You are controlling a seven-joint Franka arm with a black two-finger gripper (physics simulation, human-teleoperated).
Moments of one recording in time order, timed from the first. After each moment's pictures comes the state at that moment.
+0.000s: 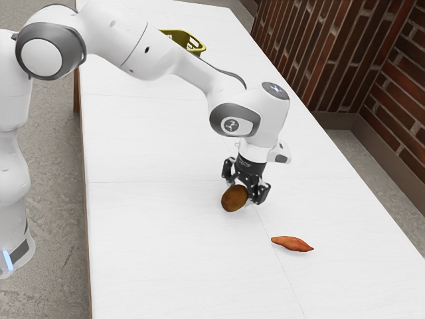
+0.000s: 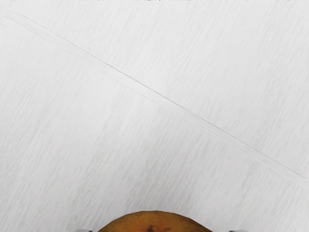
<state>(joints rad) 0.34 0.17 -0.53 -1.89 0.08 2.05 -0.75</state>
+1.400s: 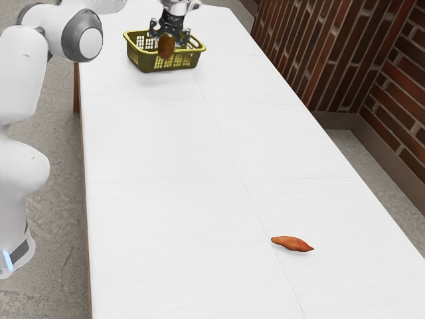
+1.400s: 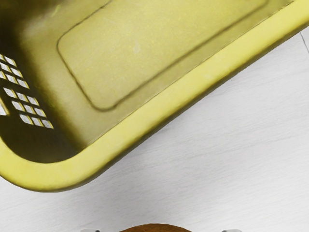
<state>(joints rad) 0.99 0.49 -0.30 -1.16 0.33 1.75 -0.60</state>
